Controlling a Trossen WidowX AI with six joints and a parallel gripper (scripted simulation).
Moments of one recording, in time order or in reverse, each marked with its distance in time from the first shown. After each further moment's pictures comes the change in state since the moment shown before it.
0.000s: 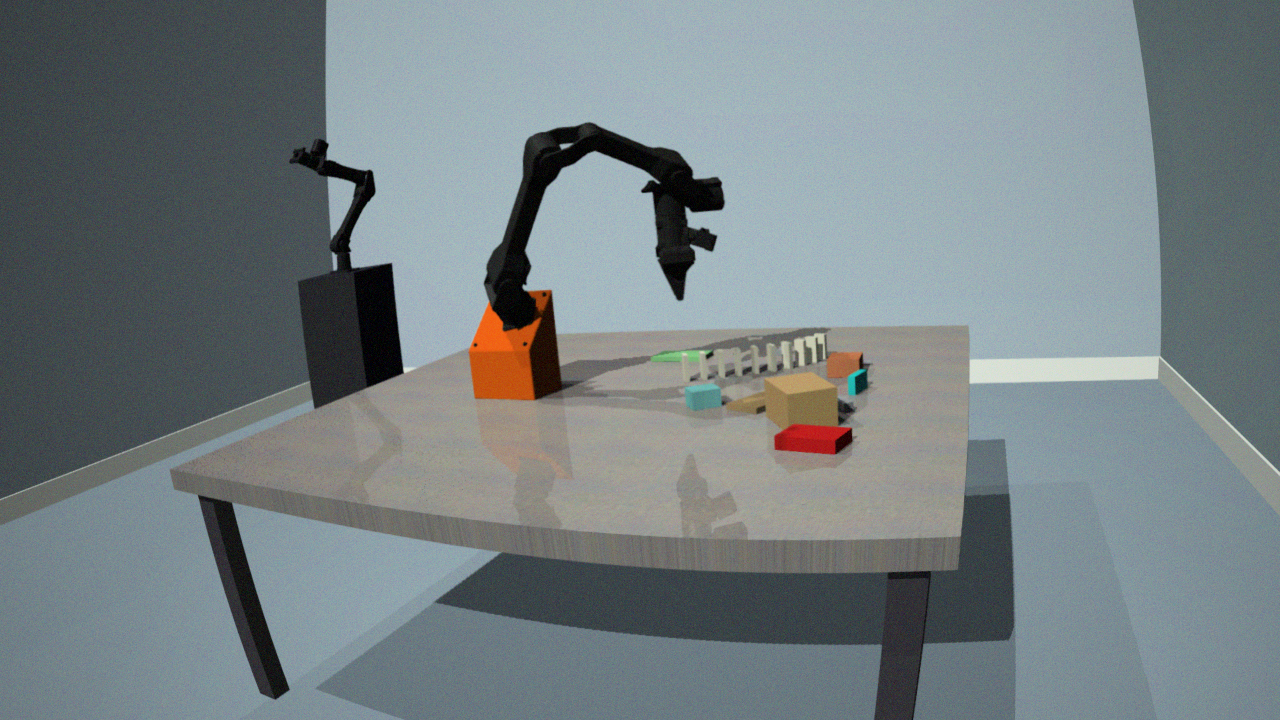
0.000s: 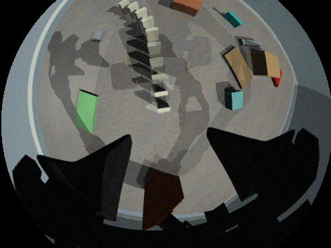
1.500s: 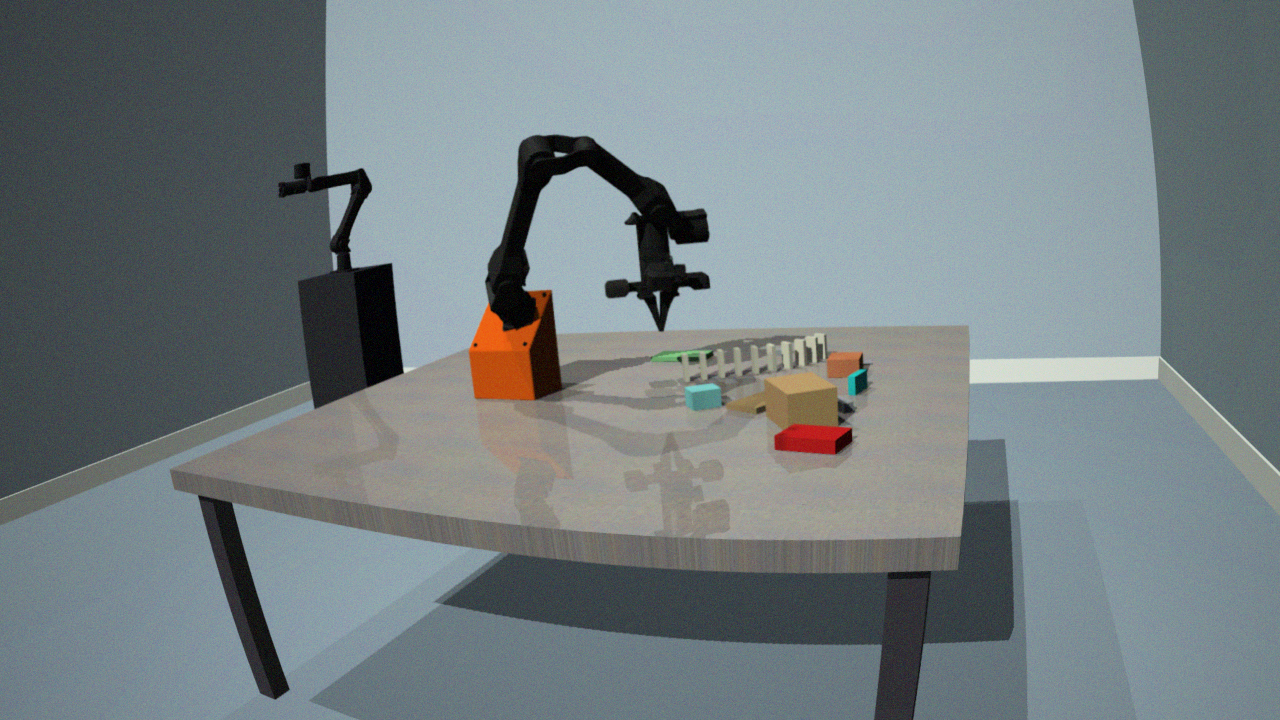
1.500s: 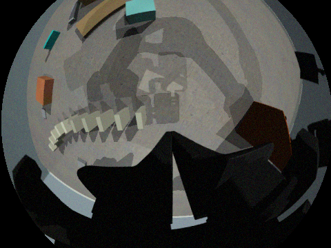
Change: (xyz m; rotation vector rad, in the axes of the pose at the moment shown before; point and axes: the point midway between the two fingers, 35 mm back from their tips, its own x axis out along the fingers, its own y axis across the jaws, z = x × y) arm 0.058 -0.003 -0.038 1.474 0.010 -0.005
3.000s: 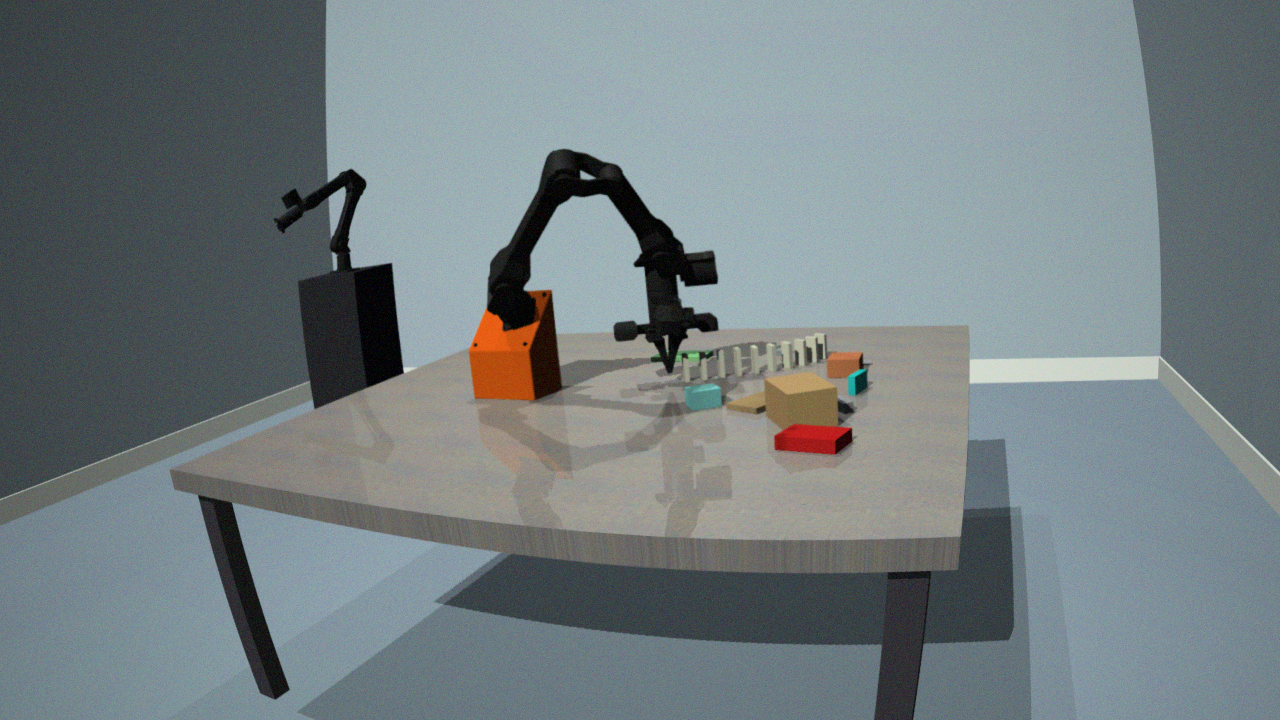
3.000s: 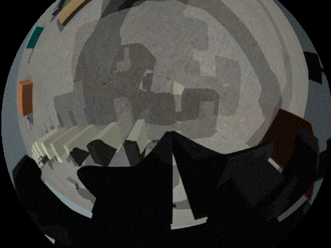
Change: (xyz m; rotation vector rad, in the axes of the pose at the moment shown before) arm 0.079 0.008 0.002 0.011 -0.003 0.004
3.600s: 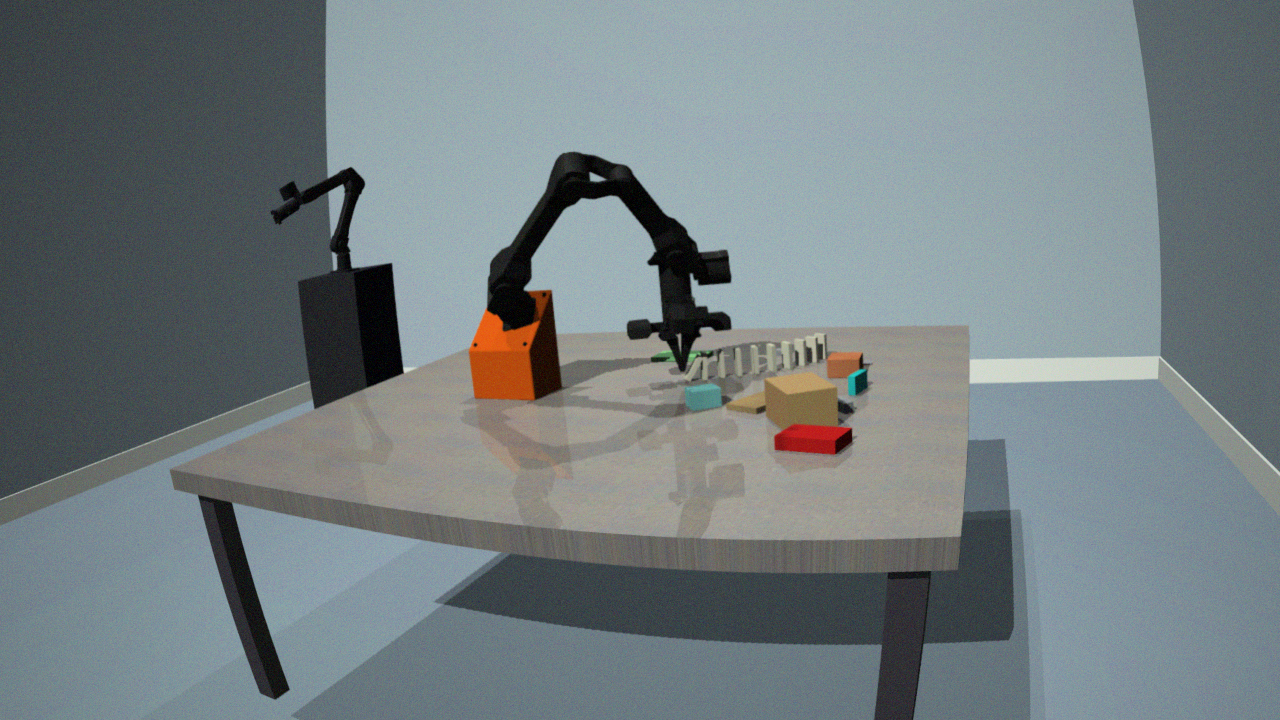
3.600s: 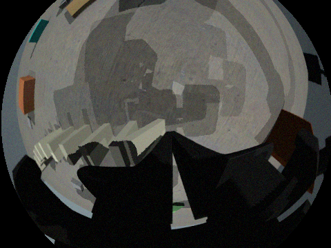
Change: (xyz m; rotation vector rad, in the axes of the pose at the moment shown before) arm -0.001 0.024 0.001 -0.005 0.001 -0.006
